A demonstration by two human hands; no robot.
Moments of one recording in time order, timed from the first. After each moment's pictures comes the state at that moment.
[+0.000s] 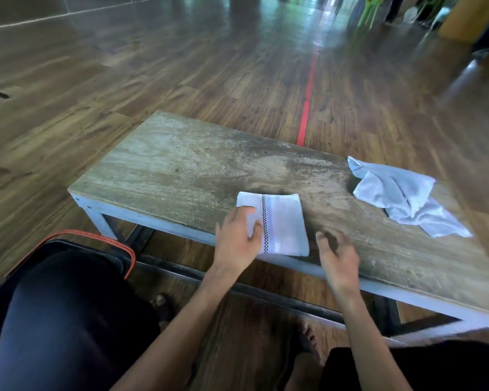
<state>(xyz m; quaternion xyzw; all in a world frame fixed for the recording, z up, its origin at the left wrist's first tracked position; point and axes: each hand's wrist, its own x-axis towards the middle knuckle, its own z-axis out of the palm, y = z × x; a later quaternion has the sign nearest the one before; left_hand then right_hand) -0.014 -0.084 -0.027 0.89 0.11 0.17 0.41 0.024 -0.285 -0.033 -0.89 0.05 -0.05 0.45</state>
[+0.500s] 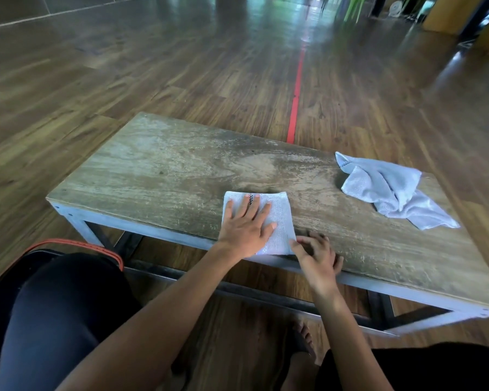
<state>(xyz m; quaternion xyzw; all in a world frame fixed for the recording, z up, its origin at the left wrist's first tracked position) 0.041 -0.099 -0.041 1.00 -0.04 -0.04 0.07 0.017 -0.272 -0.037 -0.90 0.08 0.06 0.43</state>
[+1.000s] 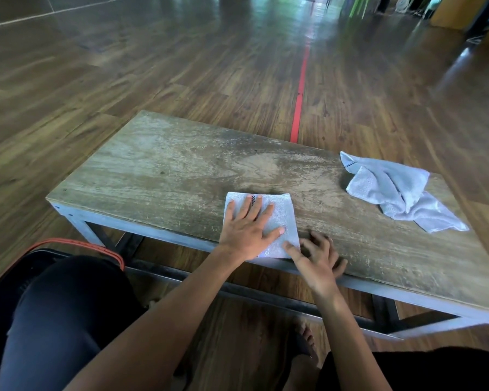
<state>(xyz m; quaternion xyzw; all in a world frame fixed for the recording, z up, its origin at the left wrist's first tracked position) 0.044 -0.099 -0.047 1.00 -0.03 -0.03 0.08 0.019 -0.269 -0.036 -0.91 0.05 0.10 0.41</state>
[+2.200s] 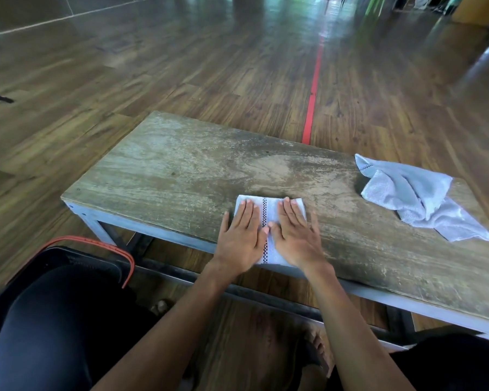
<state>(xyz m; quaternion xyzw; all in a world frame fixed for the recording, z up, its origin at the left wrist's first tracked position) 0.022 -0.079 -0.056 0.99 0.03 0.03 0.16 0.075 -0.215 -0.037 -0.97 -0.21 0.08 0.06</state>
